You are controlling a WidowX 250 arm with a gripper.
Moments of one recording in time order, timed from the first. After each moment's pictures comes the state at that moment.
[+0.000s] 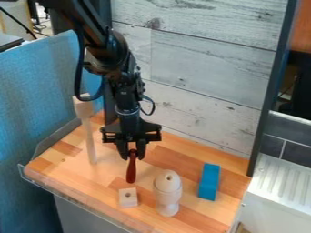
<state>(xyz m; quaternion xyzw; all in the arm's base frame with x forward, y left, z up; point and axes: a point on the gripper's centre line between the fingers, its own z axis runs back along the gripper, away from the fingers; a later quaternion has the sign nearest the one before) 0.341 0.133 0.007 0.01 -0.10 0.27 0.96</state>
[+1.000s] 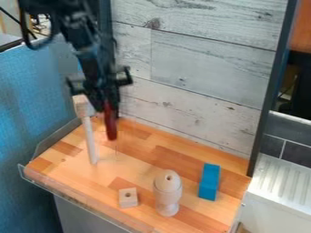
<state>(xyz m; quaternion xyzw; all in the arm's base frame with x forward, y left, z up) 0.317 0.168 0.109 -0.09 -0.10 0.26 0.96</state>
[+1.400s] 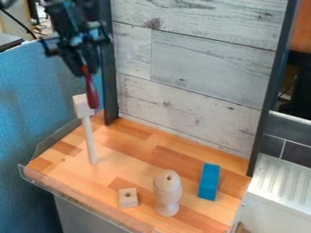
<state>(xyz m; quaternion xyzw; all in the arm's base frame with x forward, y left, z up) 0.301 0.189 0.170 -0.11 -0.11 0.23 0.96</state>
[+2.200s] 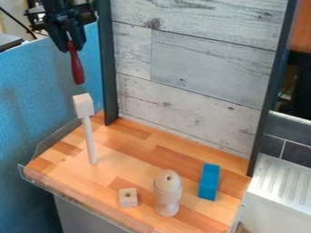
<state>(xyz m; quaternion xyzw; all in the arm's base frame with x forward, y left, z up) 0.315 0.223 0.197 -0.05 -0.15 0.23 0.96</state>
